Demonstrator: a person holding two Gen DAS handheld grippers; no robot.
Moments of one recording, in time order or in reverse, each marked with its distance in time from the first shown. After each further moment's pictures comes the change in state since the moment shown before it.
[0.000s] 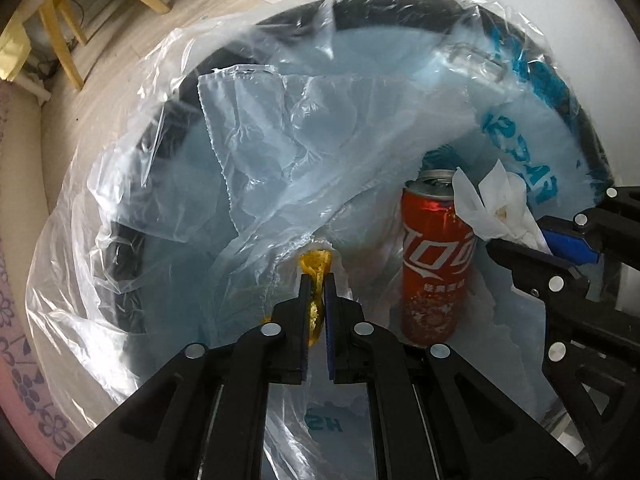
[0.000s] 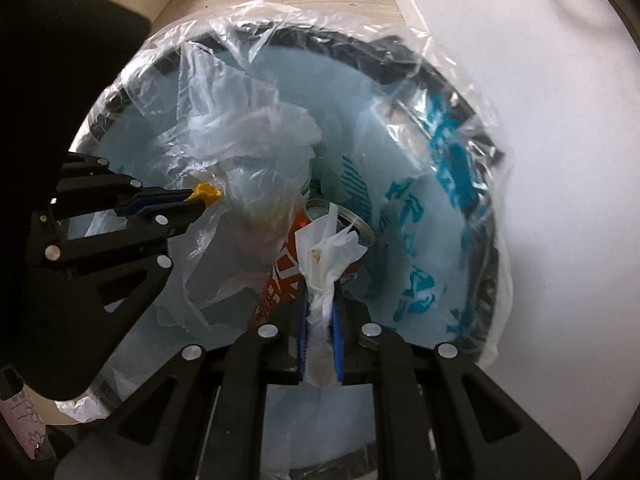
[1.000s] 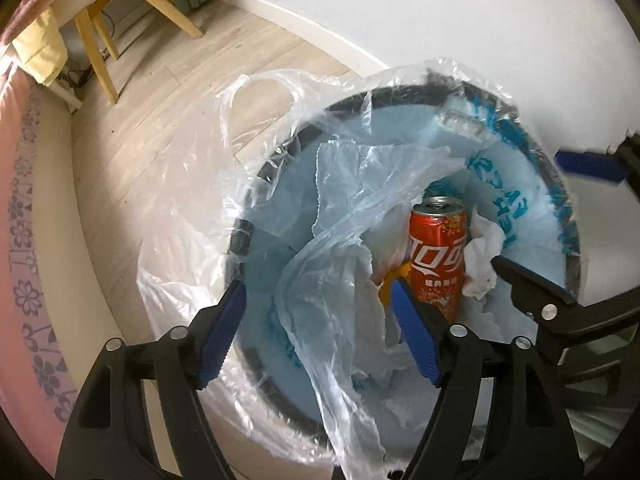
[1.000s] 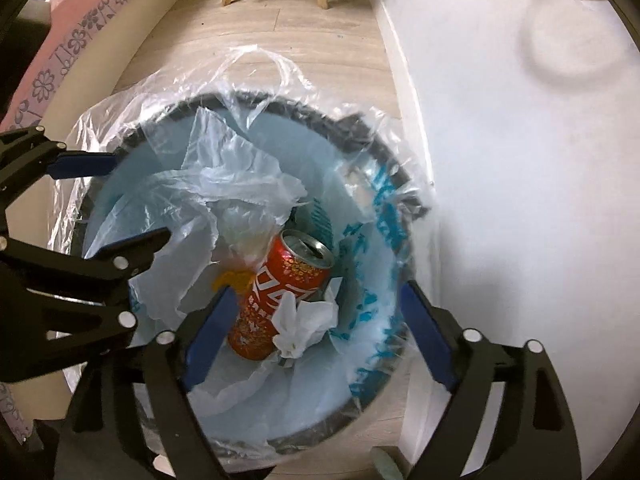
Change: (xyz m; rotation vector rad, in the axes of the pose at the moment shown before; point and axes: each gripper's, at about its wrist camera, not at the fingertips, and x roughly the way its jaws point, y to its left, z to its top) left arm -0.071 0.011 -0.015 -0.023 -0.097 0.069; right arm -0.086 0.013 0.014 -0.050 -0.095 -0.140
